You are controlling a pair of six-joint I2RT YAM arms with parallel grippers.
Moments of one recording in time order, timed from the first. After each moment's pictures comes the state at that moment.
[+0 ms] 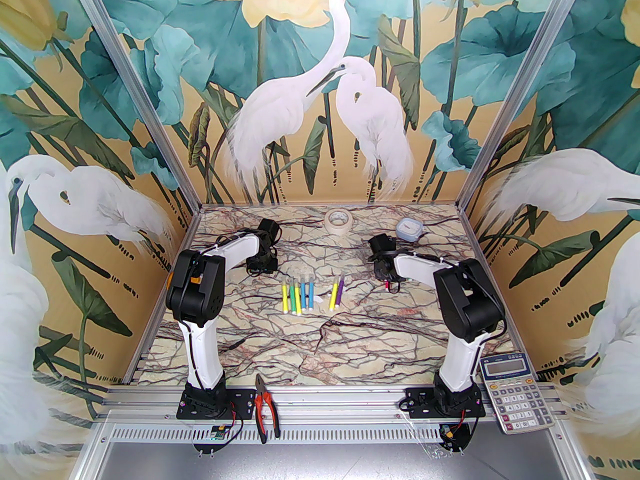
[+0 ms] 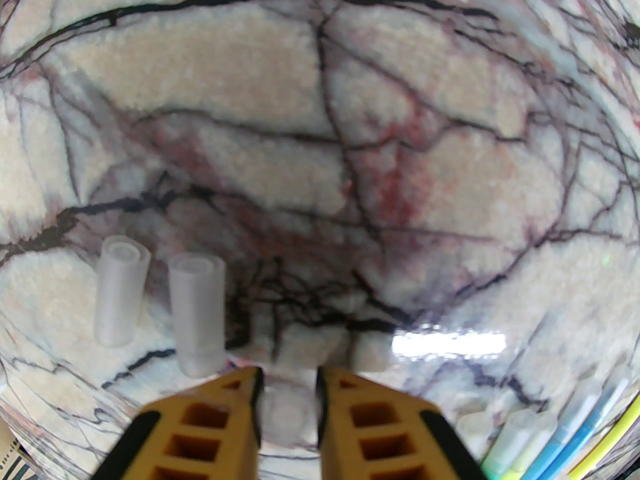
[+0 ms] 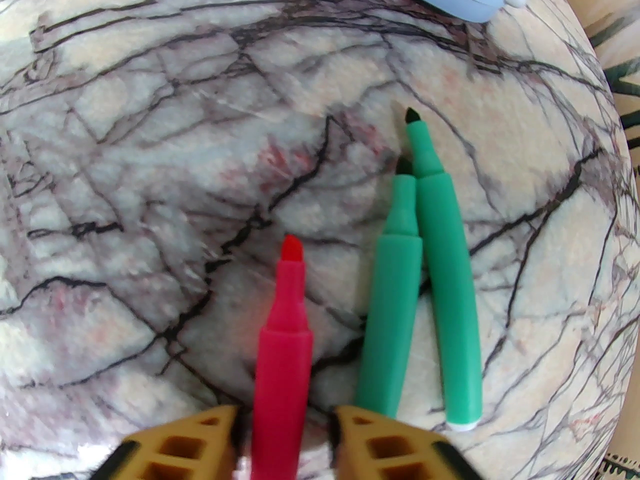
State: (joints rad) left arm -0.26 2.02 1.44 -0.81 -0.18 -0.30; right arm 0.37 1.84 1.11 -0.47 0.35 0.40
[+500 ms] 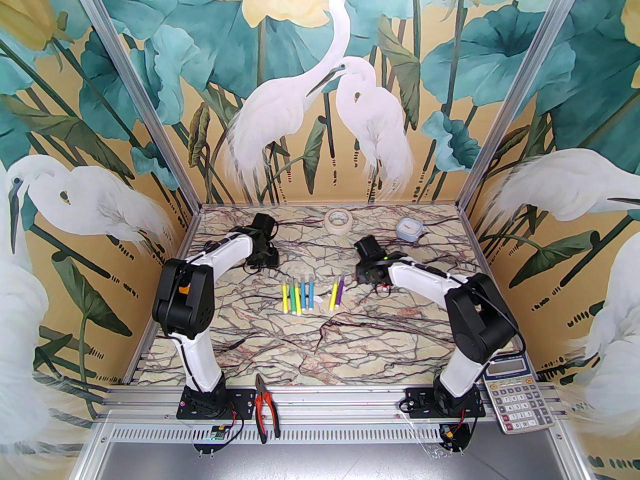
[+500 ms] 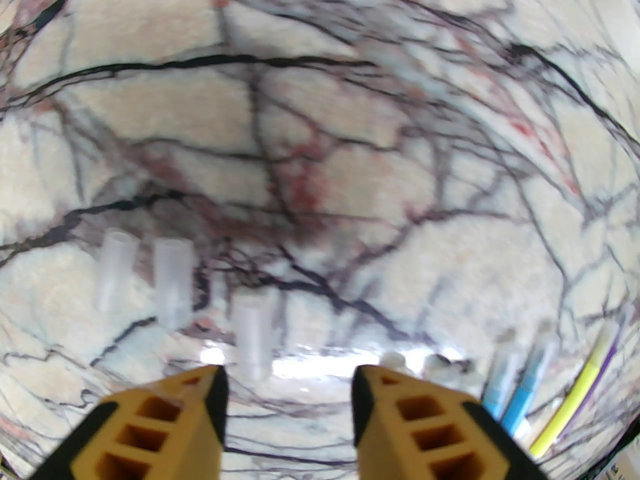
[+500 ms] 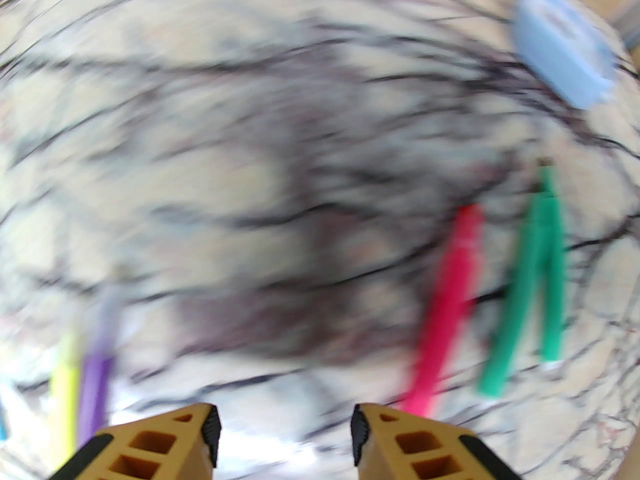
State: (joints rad) left arm -0.26 1.87 1.36 -0.71 -0.04 -0.30; right arm 0.57 1.73 1.11 -0.48 0.15 0.39
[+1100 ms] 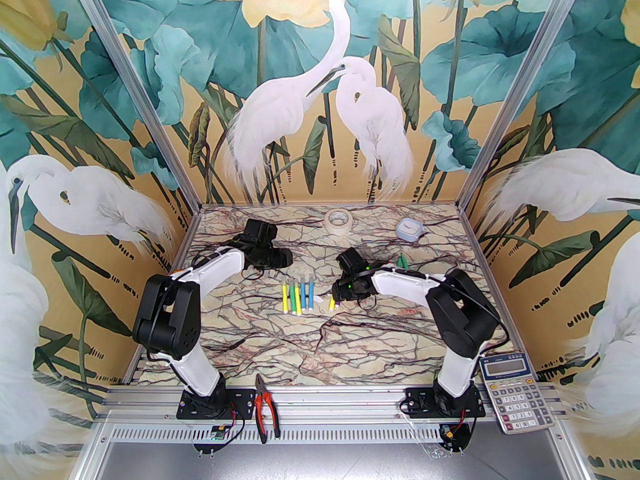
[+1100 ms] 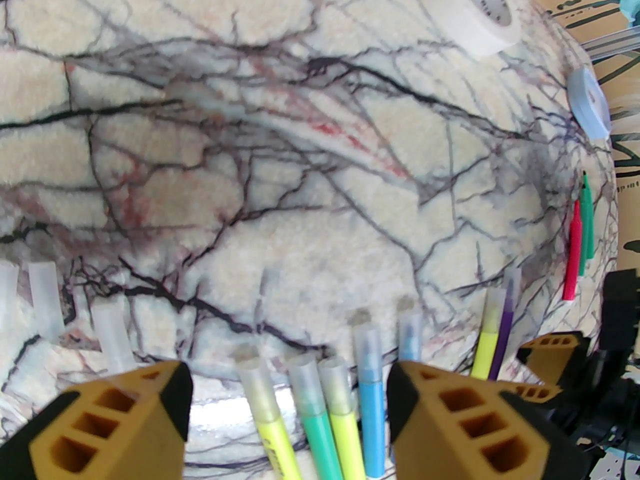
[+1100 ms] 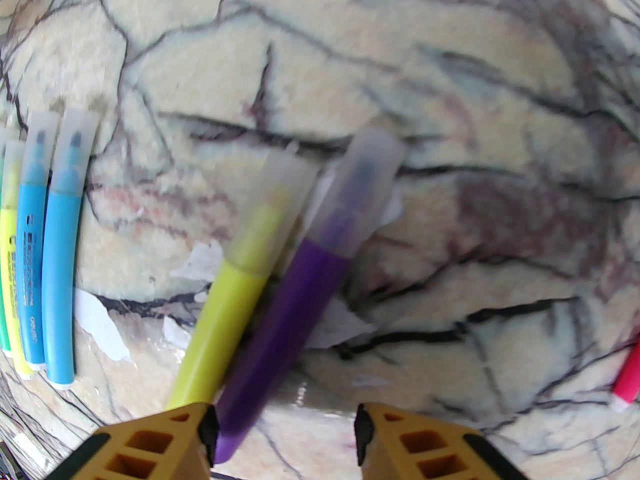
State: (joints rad) left arm -0.26 1.71 1.16 -0.42 0.20 -0.32; right arm 0.67 1.84 1.11 -0.46 -0.08 0.45
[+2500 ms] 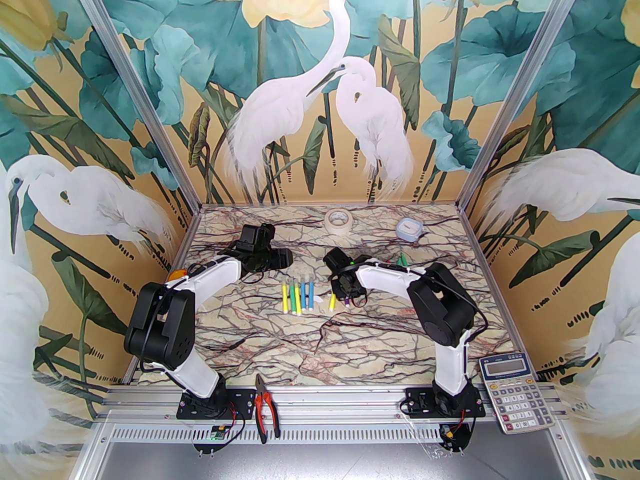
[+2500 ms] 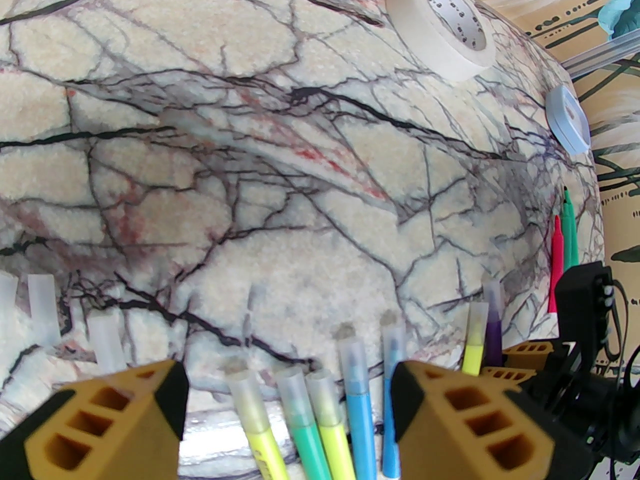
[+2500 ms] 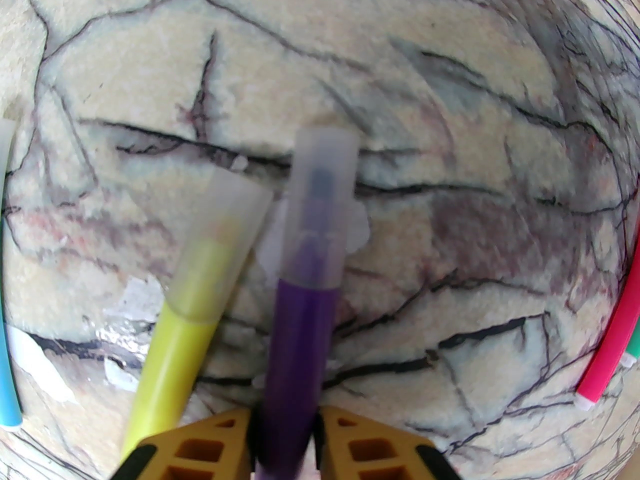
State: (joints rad) left arm -0.26 1.66 1.06 -0.28 0.22 -0.35; right arm 0.71 1.96 1.28 -0.64 0.13 0.46
